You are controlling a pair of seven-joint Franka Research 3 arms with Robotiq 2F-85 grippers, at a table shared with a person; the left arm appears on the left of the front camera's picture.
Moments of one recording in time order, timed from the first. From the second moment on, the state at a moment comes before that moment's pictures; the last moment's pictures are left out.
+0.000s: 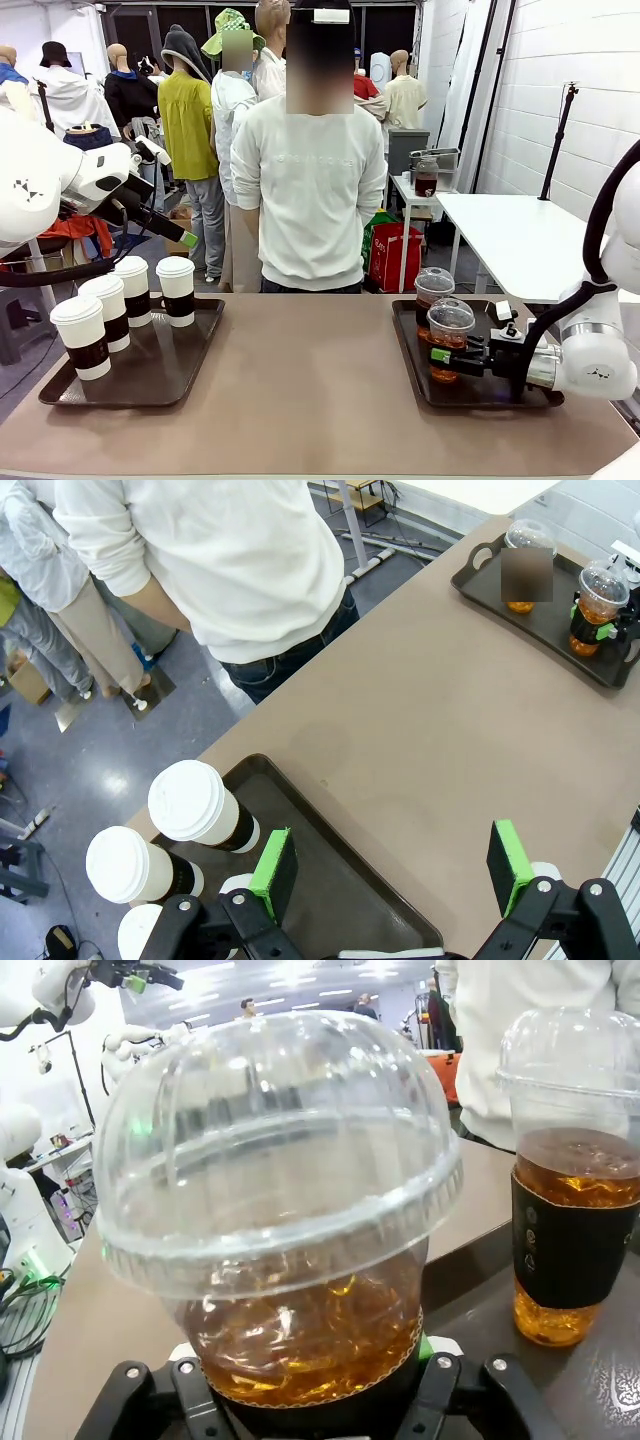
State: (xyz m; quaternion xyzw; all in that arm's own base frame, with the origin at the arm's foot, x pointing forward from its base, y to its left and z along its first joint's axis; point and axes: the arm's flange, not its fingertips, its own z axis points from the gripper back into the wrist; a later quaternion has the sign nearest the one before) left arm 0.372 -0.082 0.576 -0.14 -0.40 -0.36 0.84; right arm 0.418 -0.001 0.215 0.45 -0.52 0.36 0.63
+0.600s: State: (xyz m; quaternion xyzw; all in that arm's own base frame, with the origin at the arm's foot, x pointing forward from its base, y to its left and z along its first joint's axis) left arm 0.372 -0.082 0.576 -0.14 -0.40 -0.36 0.84; right arm 0.414 -0.013 0.221 0.44 -0.52 0.35 0.65
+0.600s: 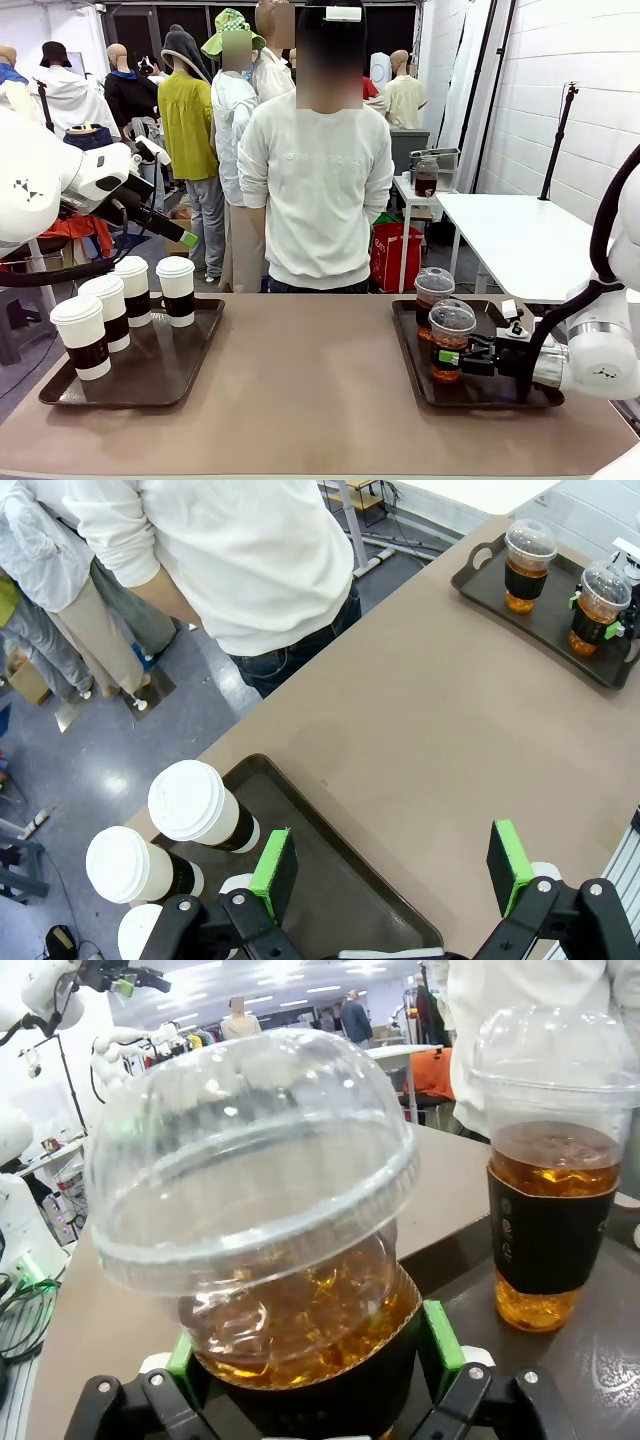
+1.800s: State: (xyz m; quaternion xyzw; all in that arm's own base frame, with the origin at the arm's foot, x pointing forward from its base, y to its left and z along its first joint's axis) left arm 0.372 -0.082 0.576 -0.14 -0.40 -0.36 0.84; right arm 0.391 -0.058 0.254 0.41 -0.49 0.34 0.70
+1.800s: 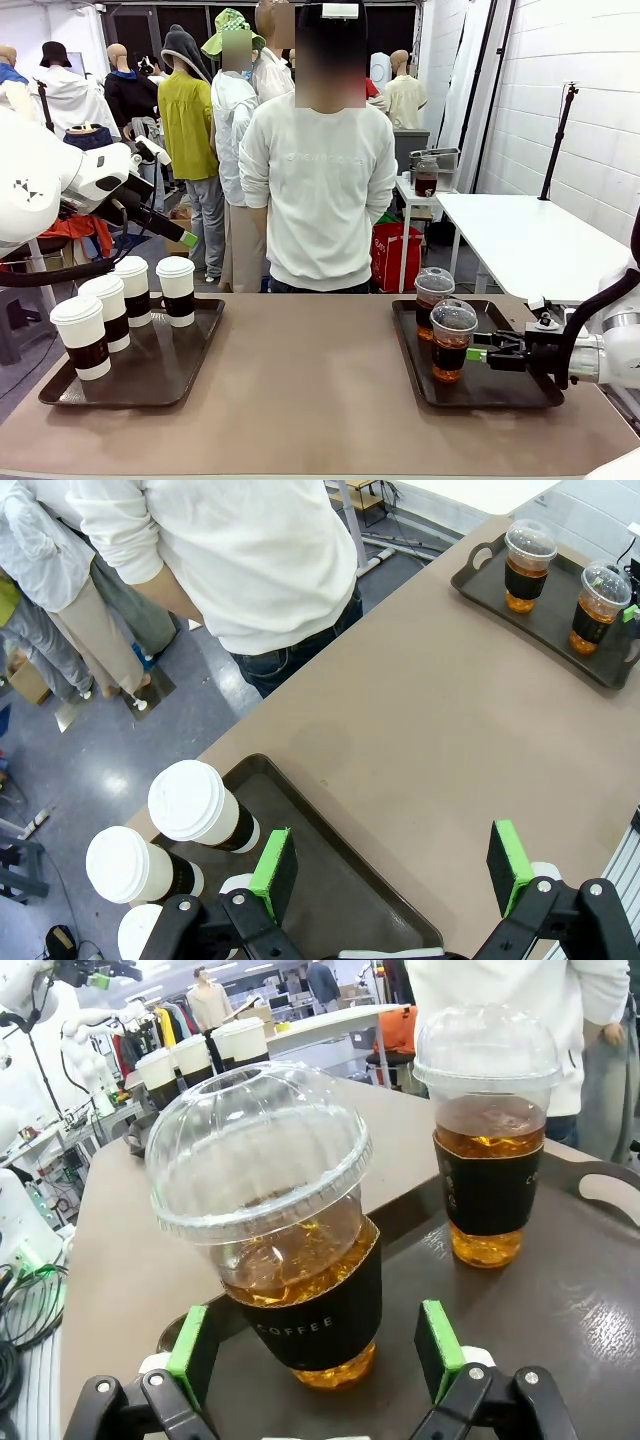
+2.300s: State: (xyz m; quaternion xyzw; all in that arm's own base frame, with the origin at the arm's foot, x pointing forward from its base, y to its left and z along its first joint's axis) left arm 0.372 -0.082 0.576 -0.14 -0.40 -0.36 0.84; right arm 0.391 -0.057 0.253 0.41 -0.49 0.34 0.70
